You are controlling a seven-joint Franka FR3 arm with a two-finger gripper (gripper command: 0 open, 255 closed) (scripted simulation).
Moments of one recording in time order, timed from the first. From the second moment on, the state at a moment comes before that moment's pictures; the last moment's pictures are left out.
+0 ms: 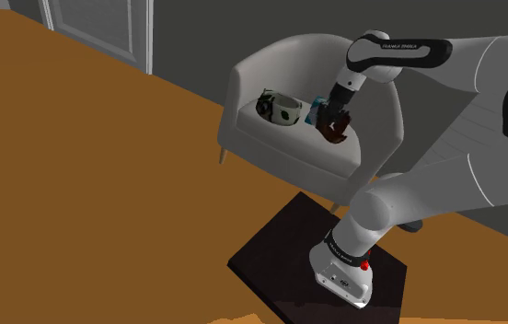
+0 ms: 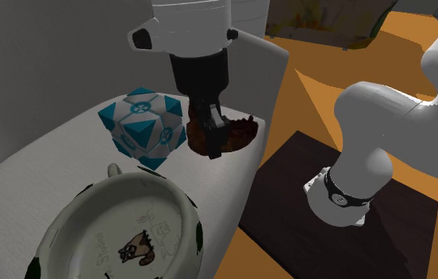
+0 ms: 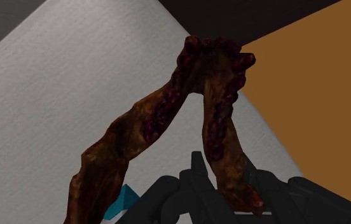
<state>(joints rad) -0.25 -0.56 -0.42 -2.42 -0.09 1.84 -0.14</state>
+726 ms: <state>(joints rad) -0.24 -0.58 -0.40 -2.28 -0.08 1.69 -0.13</state>
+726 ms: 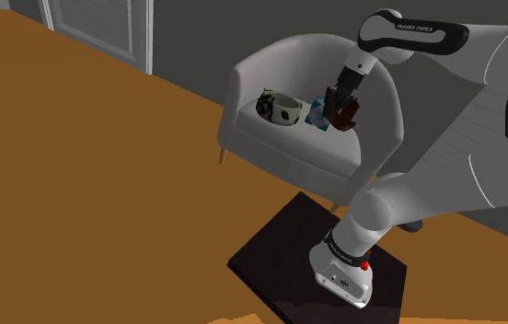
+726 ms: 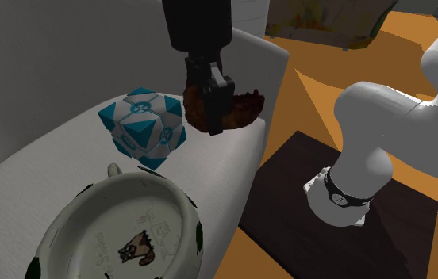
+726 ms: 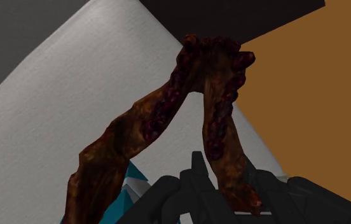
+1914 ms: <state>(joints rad) -0.22 -0.52 -0.38 -2.01 -0.05 1.47 -0.11</state>
